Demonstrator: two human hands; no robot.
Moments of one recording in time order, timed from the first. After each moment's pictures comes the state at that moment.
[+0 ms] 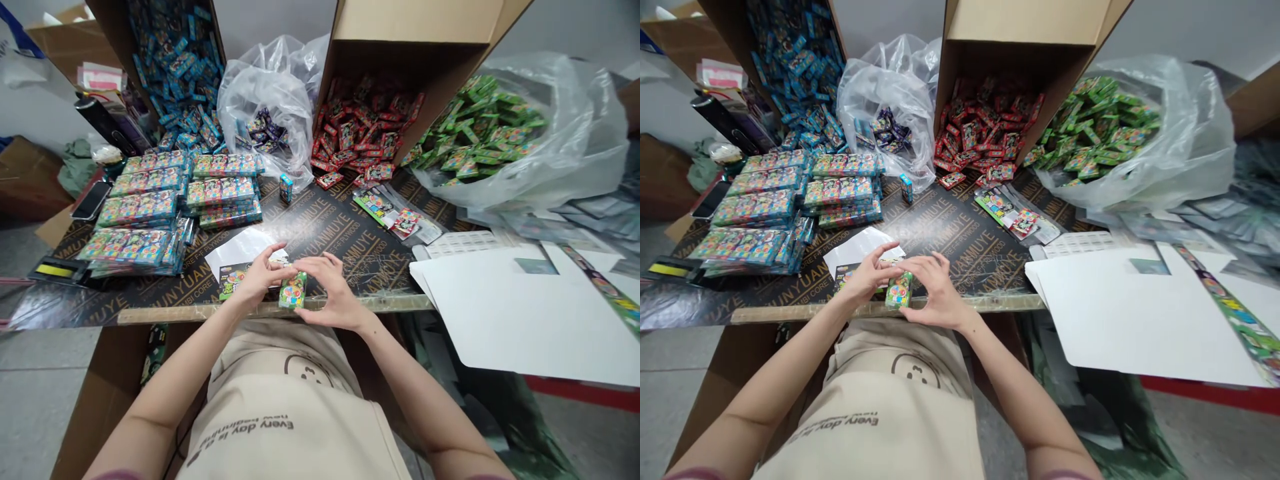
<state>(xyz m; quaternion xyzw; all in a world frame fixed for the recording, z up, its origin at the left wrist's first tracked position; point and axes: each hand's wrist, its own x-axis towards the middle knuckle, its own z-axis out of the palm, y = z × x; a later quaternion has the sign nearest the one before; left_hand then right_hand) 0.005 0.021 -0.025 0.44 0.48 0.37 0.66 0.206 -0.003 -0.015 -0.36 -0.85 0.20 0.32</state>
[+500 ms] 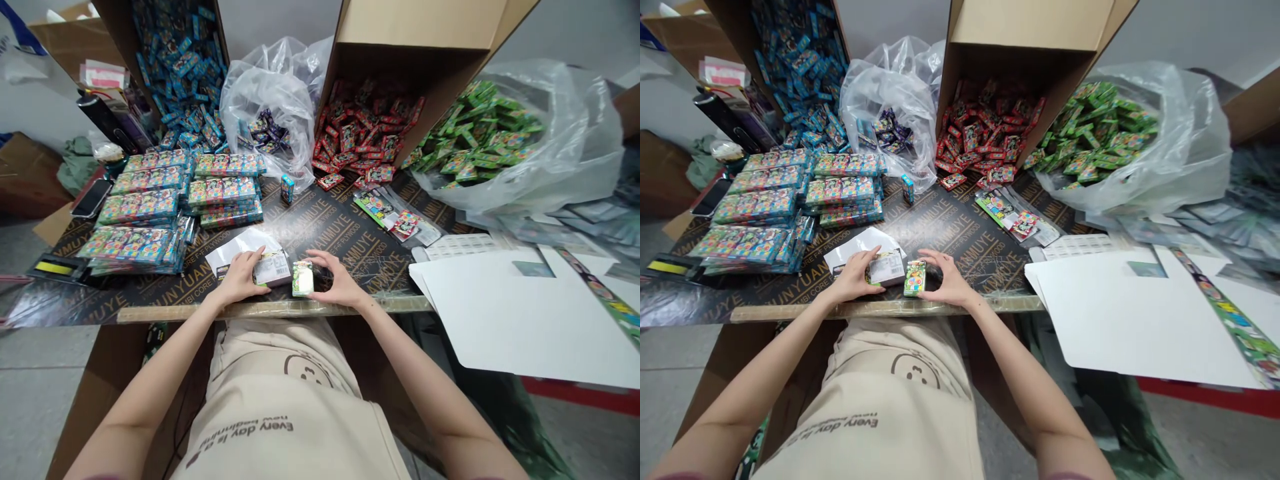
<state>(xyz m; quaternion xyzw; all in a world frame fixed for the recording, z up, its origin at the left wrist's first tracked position) -0.057 0.030 -0.068 0.82 0.52 0.13 0.21 0.227 0.027 -0.064 -0.41 -0.81 0.30 0.30</state>
